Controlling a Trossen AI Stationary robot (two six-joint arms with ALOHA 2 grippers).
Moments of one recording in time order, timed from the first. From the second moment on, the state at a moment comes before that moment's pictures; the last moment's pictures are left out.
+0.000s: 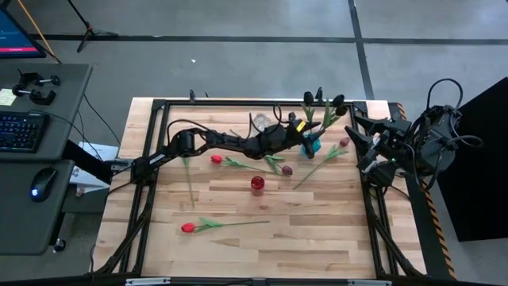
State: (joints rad) left arm 0.15 2.45 1.78 0.84 -0.21 -0.05; right arm 0.80 0.85 1.22 -0.49 1.47 0.29
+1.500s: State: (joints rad) left arm -0.02 1.25 0.89 -0.99 -0.19 -1.35; right arm 0.80 0.85 1.22 -0.49 1.44 0.26
